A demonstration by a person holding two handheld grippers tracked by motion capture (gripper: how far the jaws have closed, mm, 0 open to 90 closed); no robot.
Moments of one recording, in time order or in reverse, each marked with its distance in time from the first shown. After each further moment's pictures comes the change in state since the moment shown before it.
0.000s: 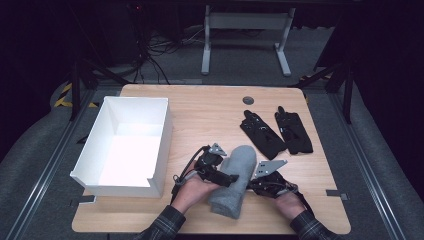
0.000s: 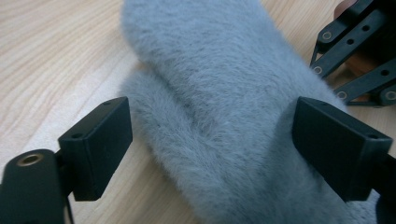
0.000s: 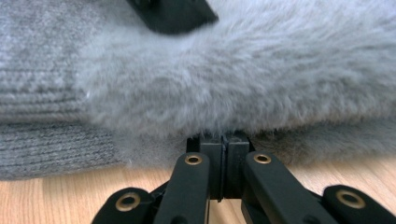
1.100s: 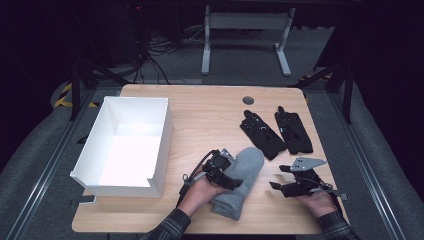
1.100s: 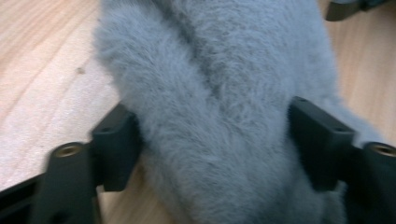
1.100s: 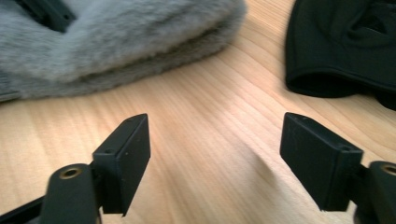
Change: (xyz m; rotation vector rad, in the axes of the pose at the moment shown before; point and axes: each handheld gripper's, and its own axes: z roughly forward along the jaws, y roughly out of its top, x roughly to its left) left arm -0.003 0.002 0.027 0.120 -0.058 0.016; right arm -0.043 -0.054 -0.066 -0.041 -0.203 0.126
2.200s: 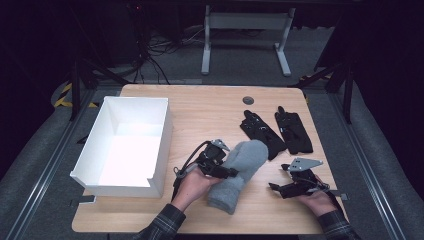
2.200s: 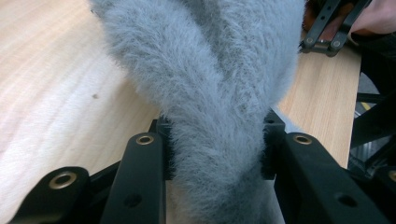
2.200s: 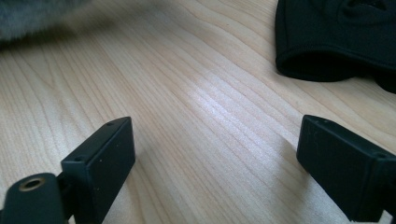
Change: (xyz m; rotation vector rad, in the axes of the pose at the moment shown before) left arm -0.002 0.019 -0.050 -0.051 -0.052 -0.009; right arm -0.003 -0.009 0.013 0.016 -0.042 0.003
